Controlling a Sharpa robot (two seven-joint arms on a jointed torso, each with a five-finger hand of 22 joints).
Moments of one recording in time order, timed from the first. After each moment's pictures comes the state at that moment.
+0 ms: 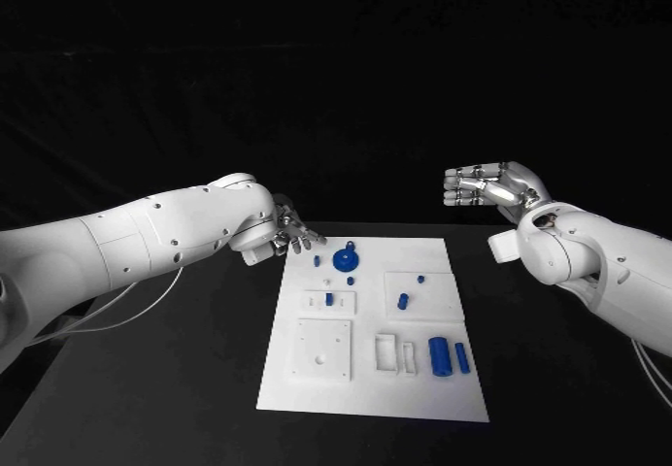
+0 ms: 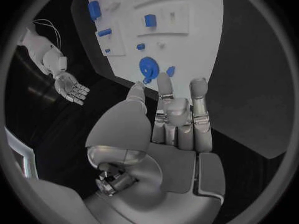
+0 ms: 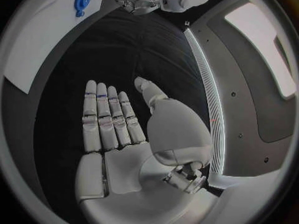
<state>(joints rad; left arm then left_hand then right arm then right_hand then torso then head) 1.41 -0.60 -0.13 1.13 -0.88 0.01 -0.58 1.15 -0.04 -0.15 0.15 0.28 1.22 0.02 0.06 0.52 1.47 -0.06 0.45 0.39 1.42 -0.12 1.22 0.81 0.03 1.27 -0.15 0.58 1.31 1.12 -0.69 0.27 1.14 -0.56 -0.24 0.22 1.21 -0.01 0.18 -0.19 0.43 0.97 0.17 0.06 0.06 1.09 0.14 0.08 0.06 1.11 0.13 0.07 0.07 0.13 1.09 0.14 0.07 0.07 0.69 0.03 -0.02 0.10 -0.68</state>
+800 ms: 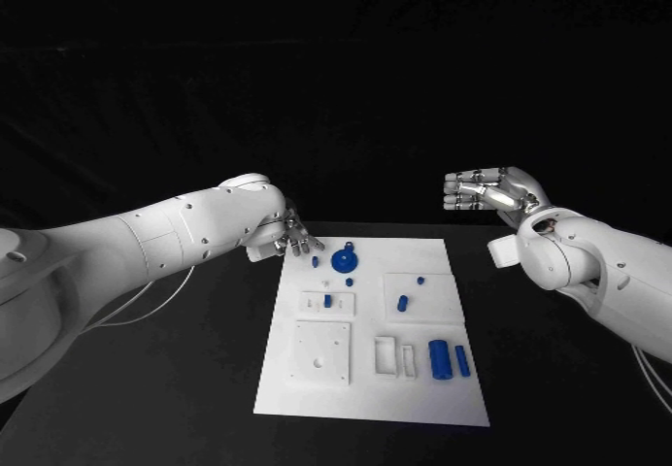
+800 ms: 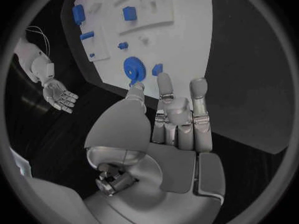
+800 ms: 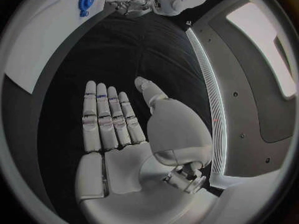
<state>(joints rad) 1.41 -0.50 -0.14 0.95 -0.94 0.12 -0.57 1.16 -0.04 -0.15 0.15 0.33 1.20 0.02 0.06 0.51 1.47 -0.06 0.43 0.40 1.41 -0.12 1.21 0.80 0.03 1.27 -0.14 0.58 1.31 1.12 -0.68 0.27 1.14 -0.56 -0.24 0.22 1.21 -0.01 0.16 -0.20 0.43 0.97 0.16 0.06 0.06 1.08 0.14 0.08 0.06 1.10 0.13 0.07 0.07 0.13 1.07 0.15 0.07 0.07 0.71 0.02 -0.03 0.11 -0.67</state>
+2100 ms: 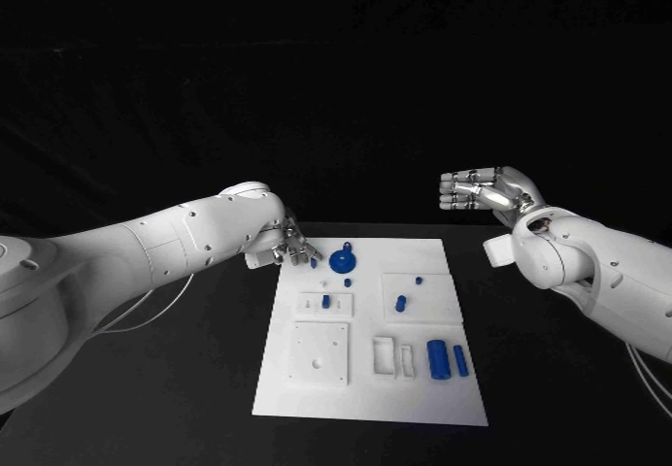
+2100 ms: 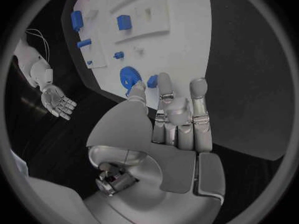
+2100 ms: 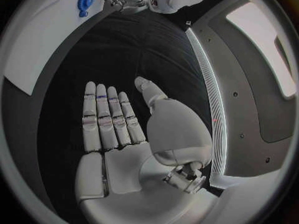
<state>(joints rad) 1.38 -0.47 -0.14 0.91 -0.94 0.17 -0.55 1.18 0.04 -0.19 0.08 0.35 1.20 0.02 0.06 0.49 1.47 -0.06 0.43 0.40 1.41 -0.12 1.22 0.80 0.03 1.27 -0.14 0.58 1.31 1.12 -0.67 0.27 1.14 -0.56 -0.24 0.22 1.21 0.00 0.15 -0.20 0.43 0.97 0.16 0.06 0.06 1.08 0.14 0.08 0.06 1.08 0.14 0.07 0.07 0.13 1.05 0.16 0.07 0.07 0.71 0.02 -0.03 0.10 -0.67</state>
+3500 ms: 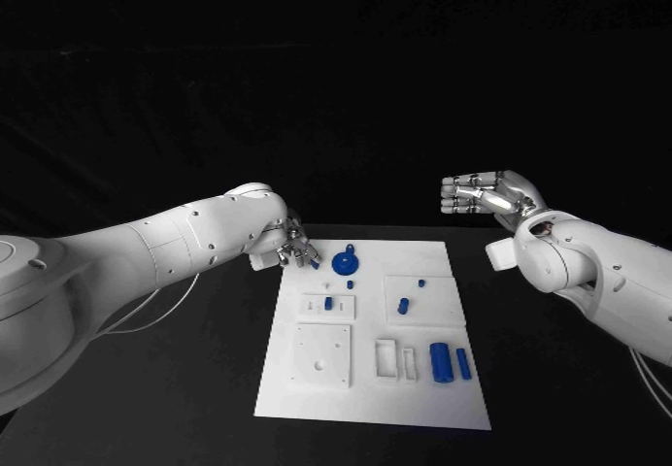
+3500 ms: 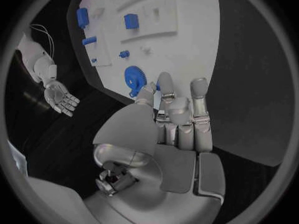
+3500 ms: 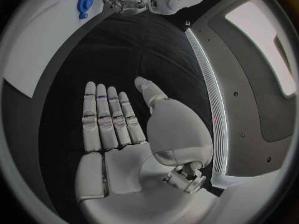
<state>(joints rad) 1.38 -0.47 -0.14 0.90 -0.89 0.17 -0.53 1.27 0.14 -0.16 -0.07 0.51 1.18 0.02 0.06 0.50 1.46 -0.06 0.41 0.40 1.41 -0.12 1.22 0.80 0.03 1.27 -0.14 0.58 1.31 1.12 -0.66 0.27 1.13 -0.56 -0.23 0.22 1.21 0.00 0.15 -0.20 0.43 0.97 0.16 0.06 0.06 1.08 0.14 0.08 0.06 1.08 0.14 0.07 0.06 0.13 1.05 0.16 0.07 0.07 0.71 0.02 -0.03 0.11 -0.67</state>
